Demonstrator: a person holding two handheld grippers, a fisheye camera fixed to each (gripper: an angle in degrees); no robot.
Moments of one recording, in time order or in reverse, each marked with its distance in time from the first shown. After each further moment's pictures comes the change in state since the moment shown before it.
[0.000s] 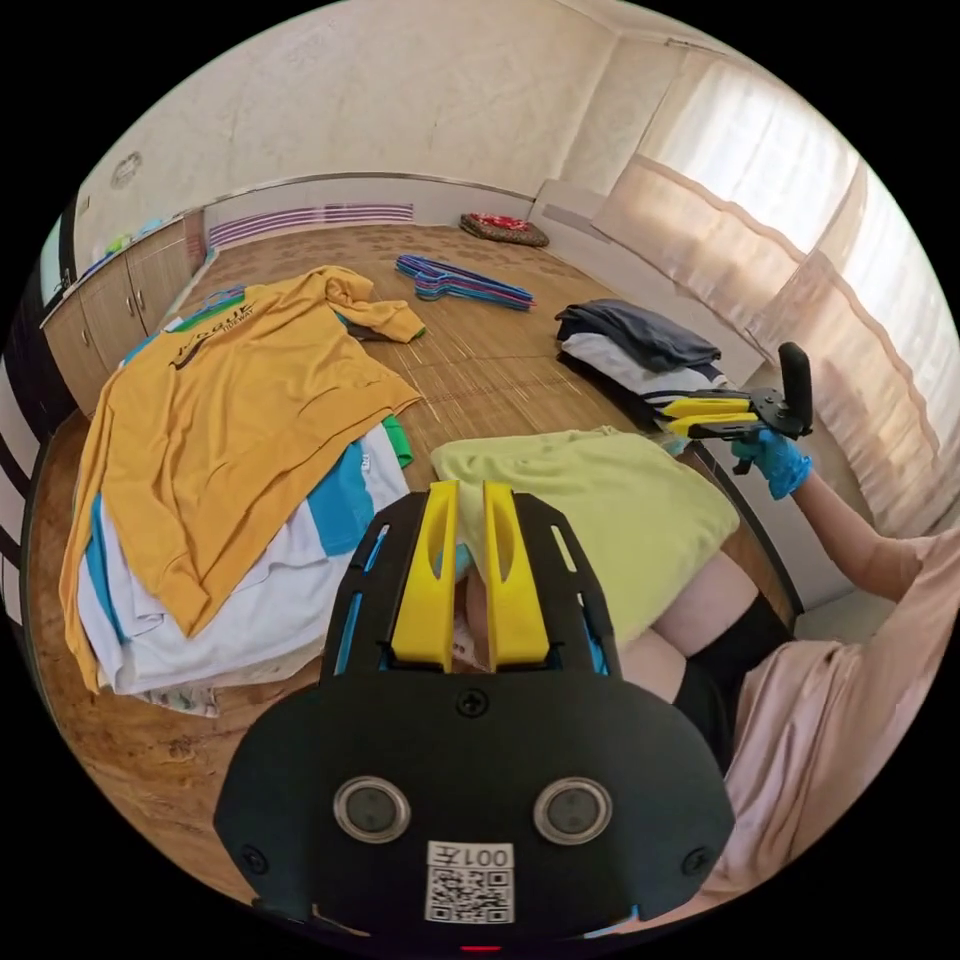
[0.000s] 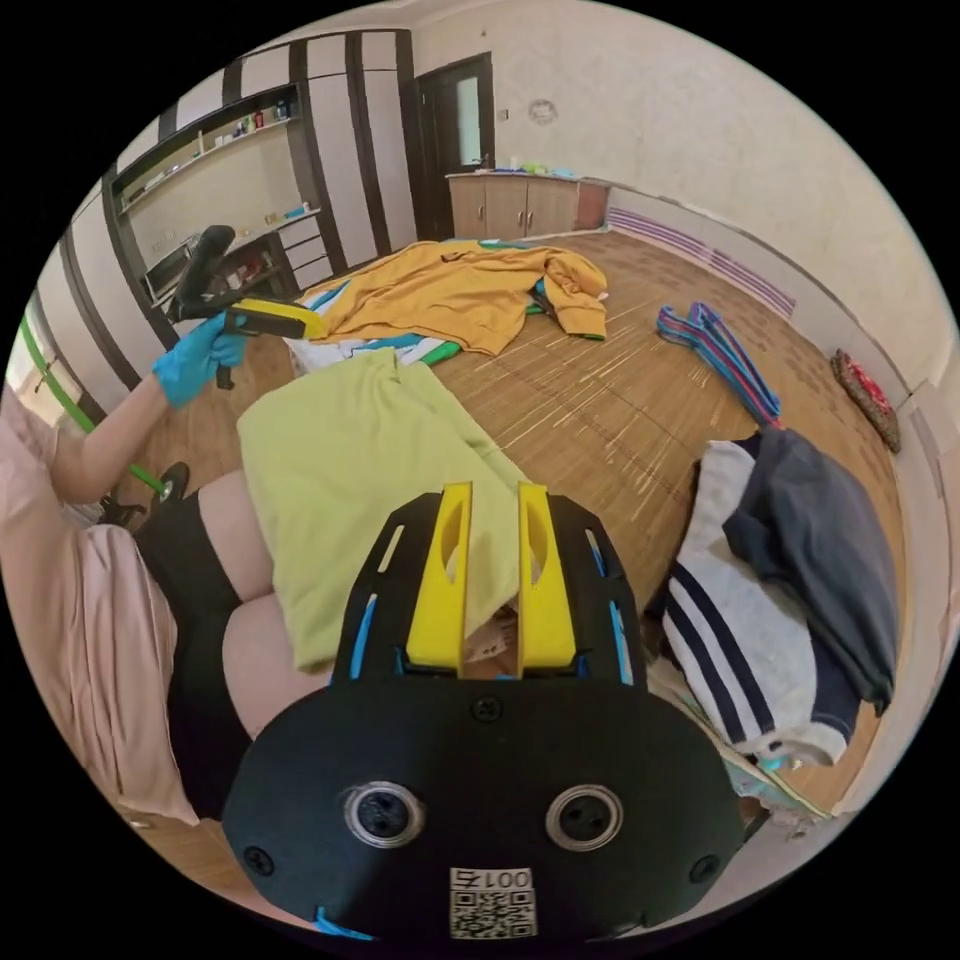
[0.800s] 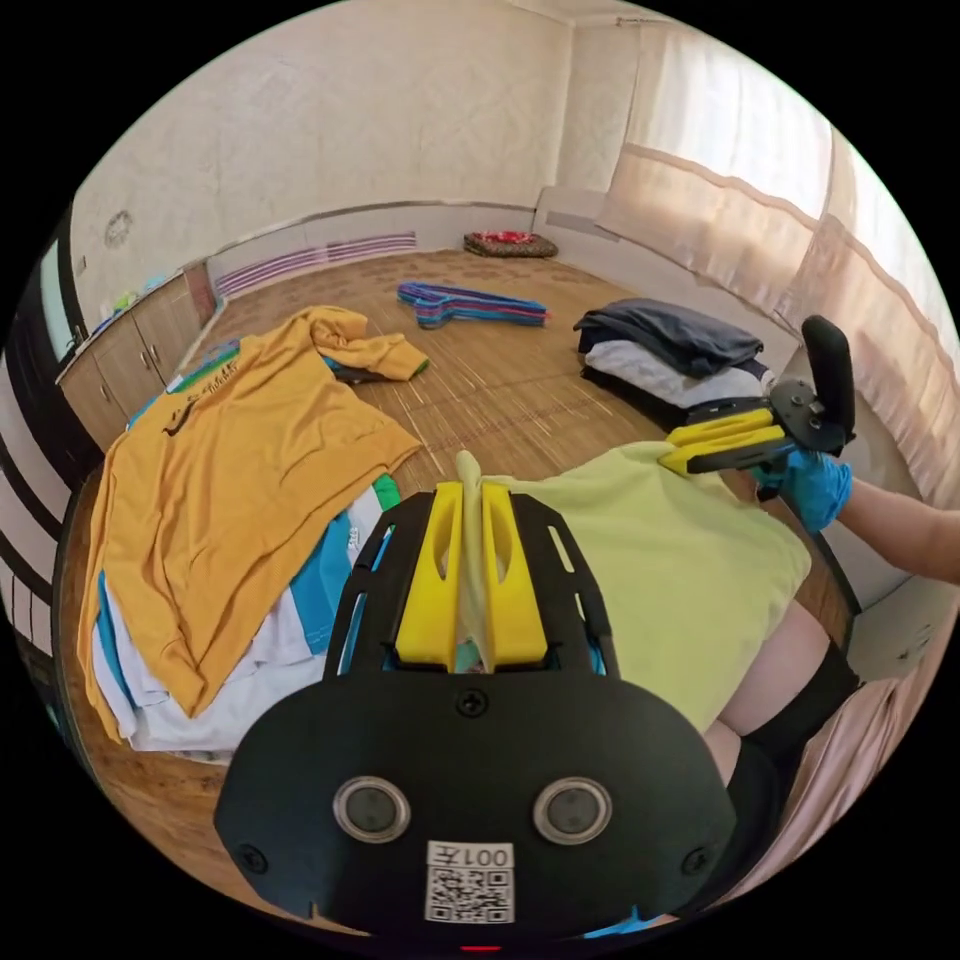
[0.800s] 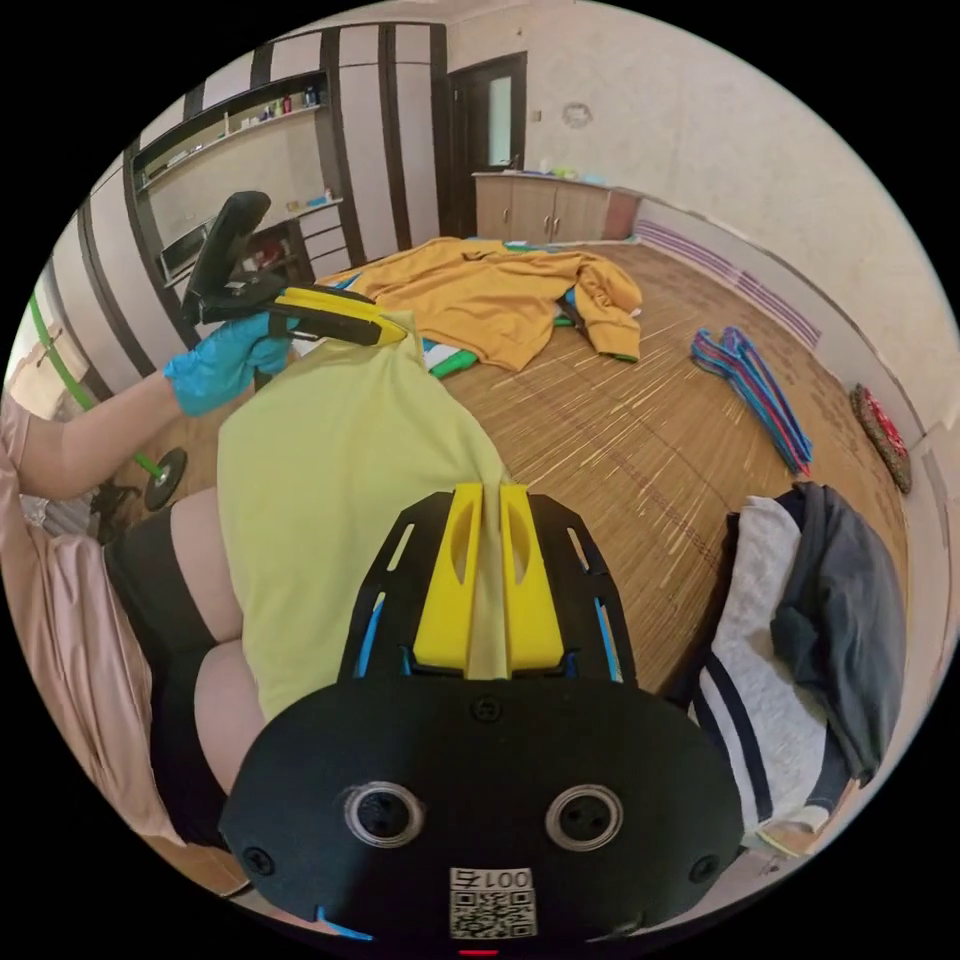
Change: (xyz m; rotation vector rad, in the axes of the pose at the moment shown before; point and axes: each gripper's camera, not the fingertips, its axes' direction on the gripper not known) left arm 0.020 -0.034 0.056 0.076 -0.131 0.067; right arm -0.009 -0.022 0.033 0.023 0.010 -0.078
